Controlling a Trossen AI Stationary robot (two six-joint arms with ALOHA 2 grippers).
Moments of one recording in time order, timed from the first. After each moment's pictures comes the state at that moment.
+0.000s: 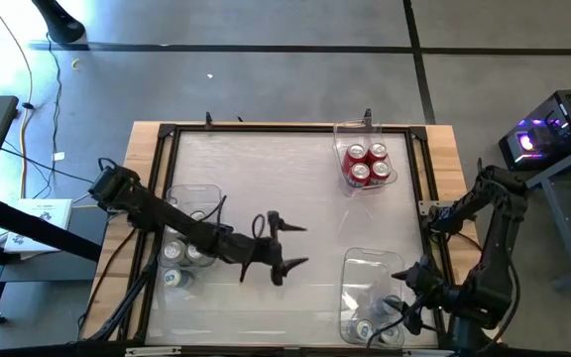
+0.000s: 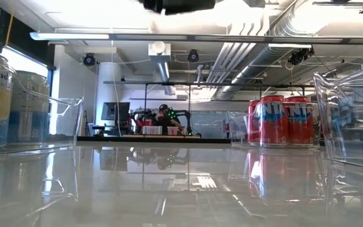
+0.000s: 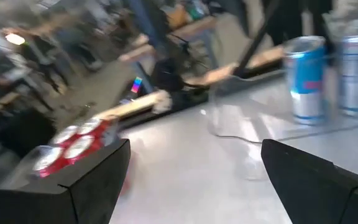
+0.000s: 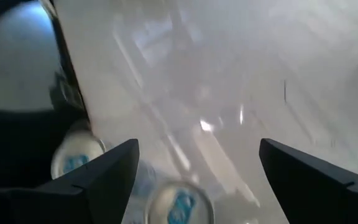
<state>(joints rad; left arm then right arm) -0.41 1.71 0.99 0.52 -0.56 0.32 1.21 1.51 1.29 -1.22 0.79 1.72</state>
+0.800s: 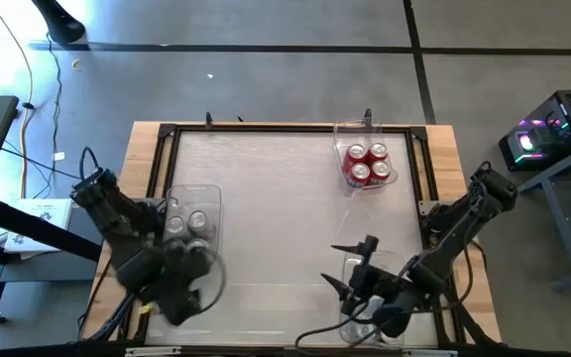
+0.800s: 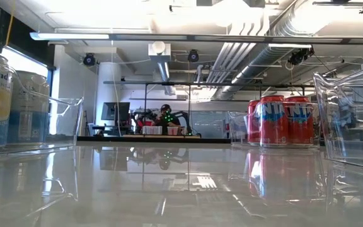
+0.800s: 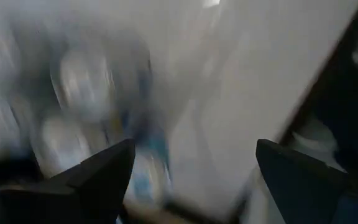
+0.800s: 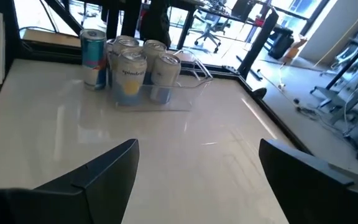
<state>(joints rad) -0.85 1.63 1.66 -1.55 -0.16 -1.28 0.82 1.59 1.29 -0.51 1.13 0.45</state>
